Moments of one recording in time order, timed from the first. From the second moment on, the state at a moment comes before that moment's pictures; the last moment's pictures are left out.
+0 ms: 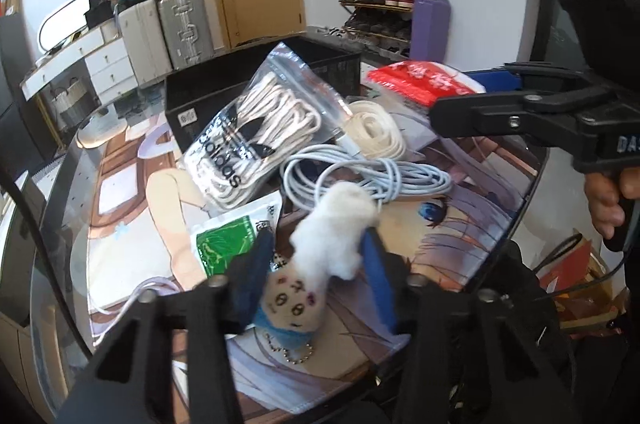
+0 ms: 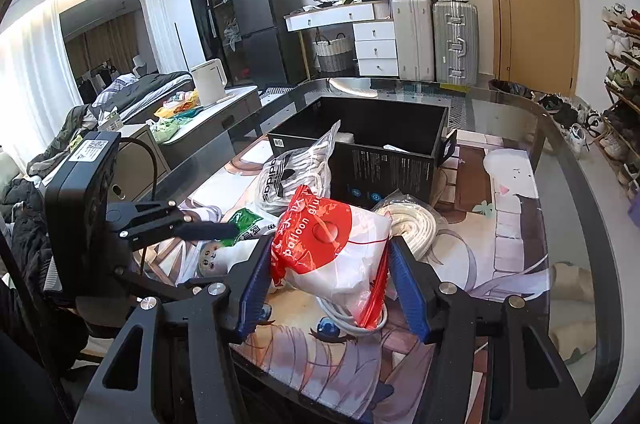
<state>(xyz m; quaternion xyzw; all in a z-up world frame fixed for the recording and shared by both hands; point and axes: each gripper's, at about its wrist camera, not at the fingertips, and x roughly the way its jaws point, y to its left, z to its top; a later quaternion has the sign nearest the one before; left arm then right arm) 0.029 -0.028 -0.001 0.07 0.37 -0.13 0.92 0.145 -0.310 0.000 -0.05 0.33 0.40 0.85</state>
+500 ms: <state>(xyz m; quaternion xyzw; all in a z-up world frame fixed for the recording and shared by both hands) 0.020 -0.009 0.032 0.03 0.33 -0.14 0.93 0.141 -0.311 0.004 -0.05 0.31 0.41 0.86</state>
